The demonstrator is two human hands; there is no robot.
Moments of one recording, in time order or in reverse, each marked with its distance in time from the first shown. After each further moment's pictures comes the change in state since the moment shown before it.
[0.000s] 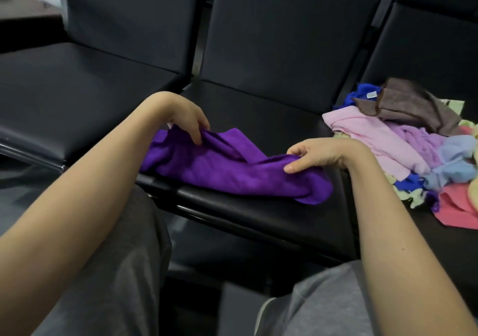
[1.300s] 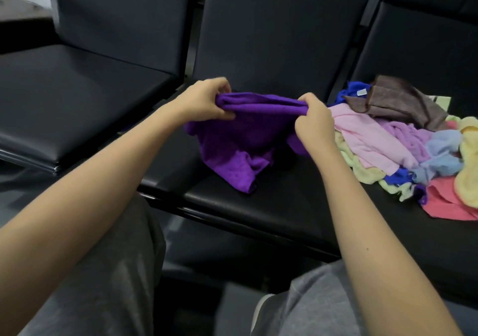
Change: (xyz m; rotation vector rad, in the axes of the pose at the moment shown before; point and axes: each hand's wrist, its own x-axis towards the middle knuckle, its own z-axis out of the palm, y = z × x) left_hand 0.010 0.032 0.011 -0.167 0.764 0.389; right_hand 0.000 -0.027 0.015 -0.124 1.210 -0.138
